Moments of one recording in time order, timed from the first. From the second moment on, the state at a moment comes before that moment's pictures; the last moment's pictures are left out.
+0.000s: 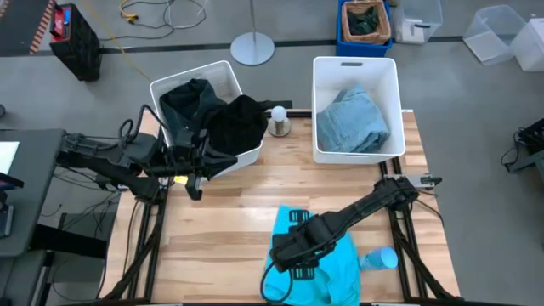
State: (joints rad) left arm -0.25 1.02 1.19 0.02 -0.33 -0.31; right arm 0.50 2.18 2.33 -1.53 0.13 0.44
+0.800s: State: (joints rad) left arm -0.33 0.98 1.17 0.01 -0.34 -0.28; right arm 0.57 2.20 1.94 -1.23 0.10 0.76
